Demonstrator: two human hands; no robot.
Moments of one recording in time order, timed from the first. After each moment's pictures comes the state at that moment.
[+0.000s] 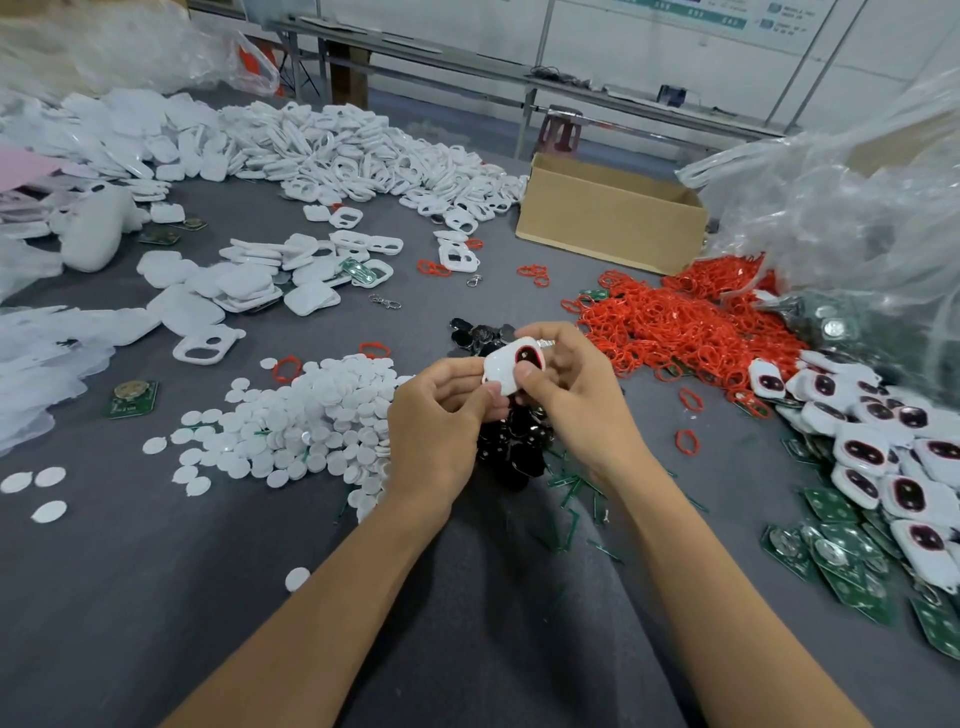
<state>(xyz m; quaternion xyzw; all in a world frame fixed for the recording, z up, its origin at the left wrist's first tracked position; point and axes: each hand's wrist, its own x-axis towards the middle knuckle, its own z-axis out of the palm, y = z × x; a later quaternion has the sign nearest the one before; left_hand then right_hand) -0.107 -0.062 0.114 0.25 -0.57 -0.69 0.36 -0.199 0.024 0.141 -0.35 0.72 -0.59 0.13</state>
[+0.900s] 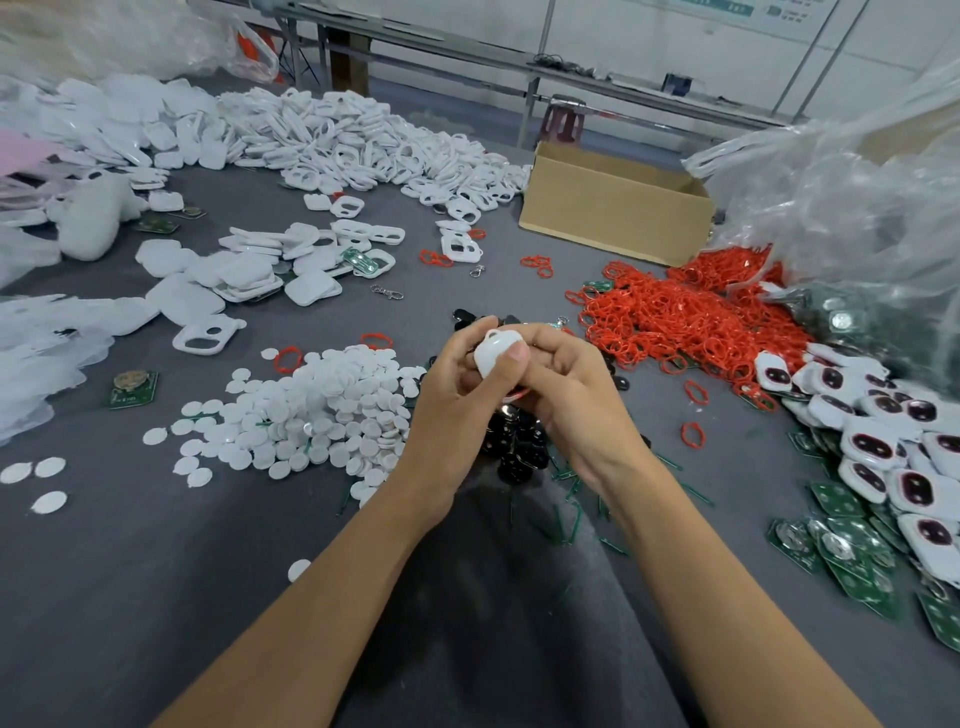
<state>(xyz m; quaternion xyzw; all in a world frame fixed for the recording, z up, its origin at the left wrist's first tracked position) -0.106 -0.062 0.117 0.15 -0.57 -0.75 0.30 -0.187 0.018 0.141 -0.36 0.57 -0.69 0.27</state>
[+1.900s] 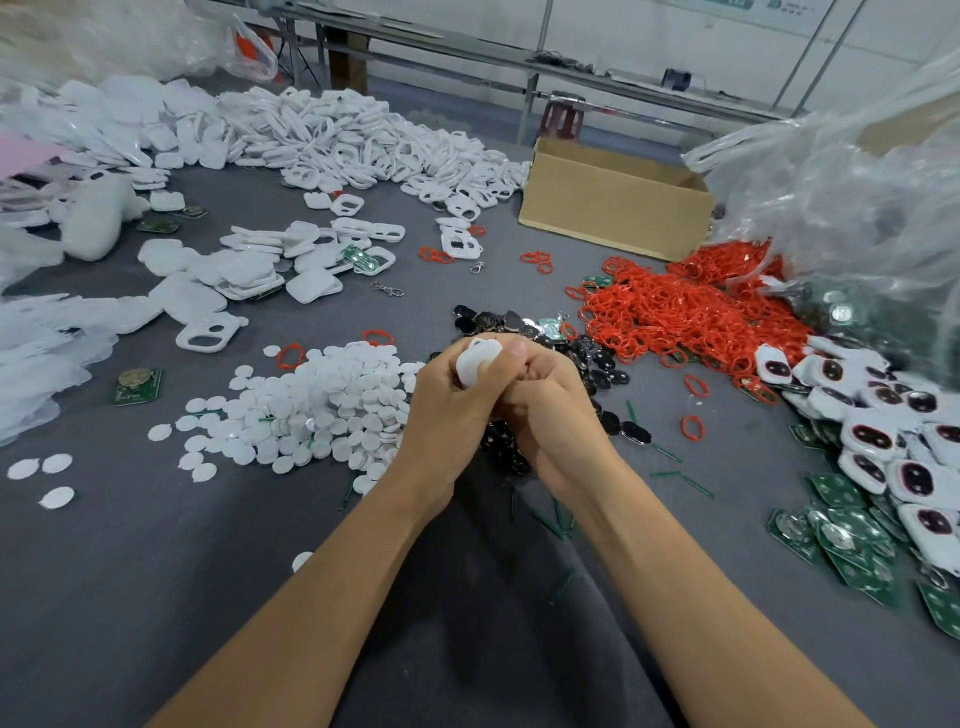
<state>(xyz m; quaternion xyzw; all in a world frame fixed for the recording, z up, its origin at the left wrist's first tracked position) -0.106 -0.062 0.115 0.15 -0.60 -0.71 0.33 -0.165 0.008 0.136 -0.32 0.56 -0.71 0.30</state>
